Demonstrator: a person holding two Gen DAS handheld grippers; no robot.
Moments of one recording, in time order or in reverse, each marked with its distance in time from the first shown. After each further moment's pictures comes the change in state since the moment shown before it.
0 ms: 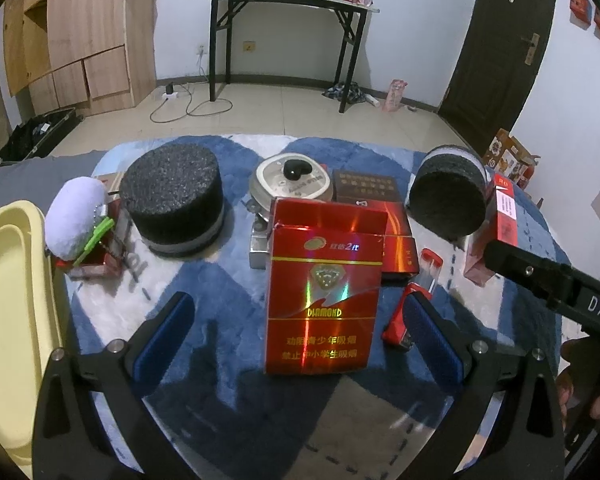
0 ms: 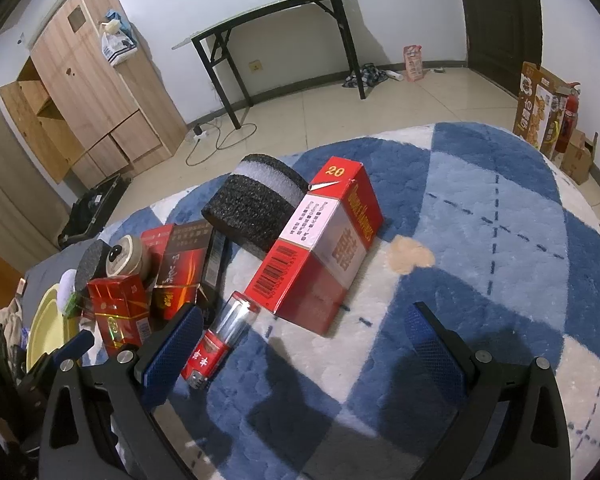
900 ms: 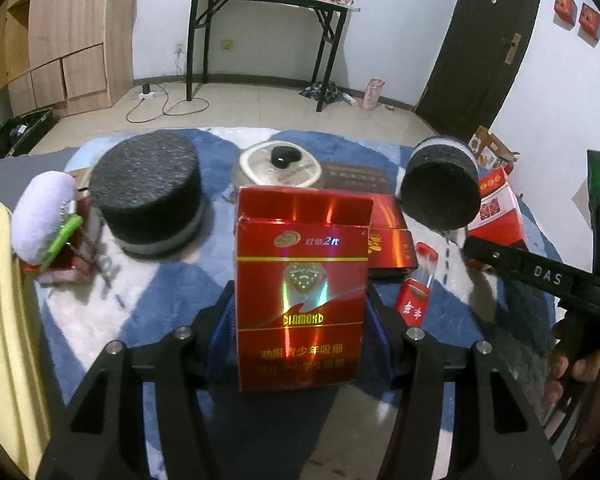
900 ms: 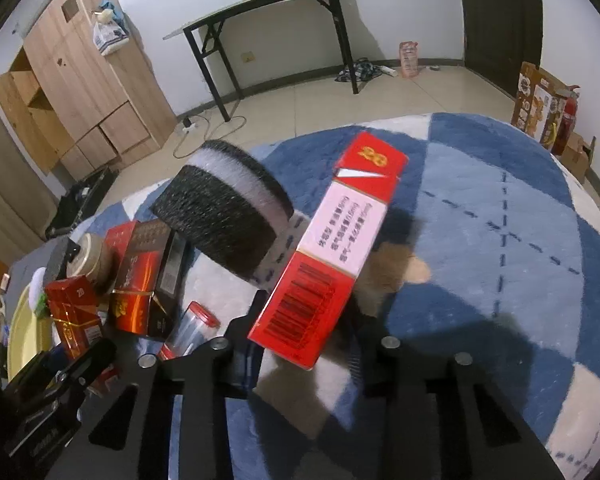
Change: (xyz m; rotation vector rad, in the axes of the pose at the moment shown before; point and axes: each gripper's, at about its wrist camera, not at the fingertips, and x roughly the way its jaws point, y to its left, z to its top) left arm 0.007 0.010 -0.005 0.024 -0.002 -0.096; right arm 0.033 -0.018 0.007 -0.031 0.030 -0.022
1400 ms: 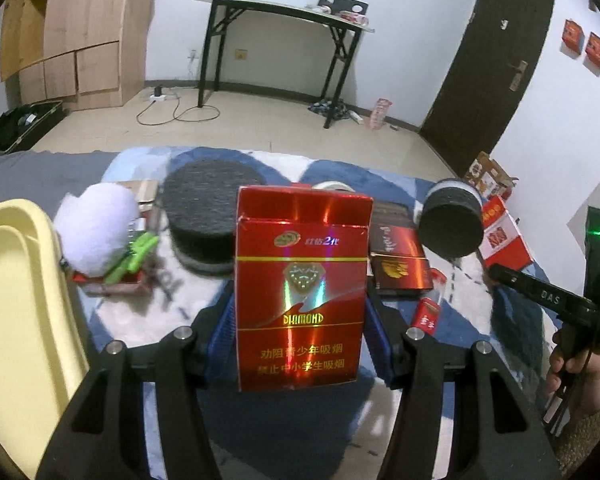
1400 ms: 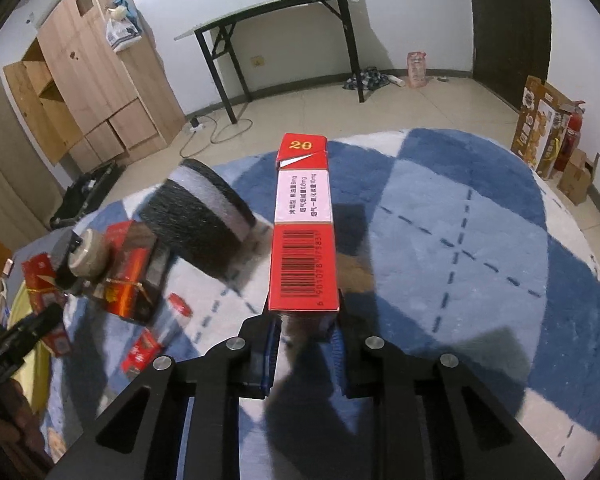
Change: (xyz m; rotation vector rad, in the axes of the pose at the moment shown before) left arm -0.025 0.038 0.009 -0.061 -0.047 -0.011; right arm -0.026 -0.026 0.000 -0.043 -0.027 -0.009
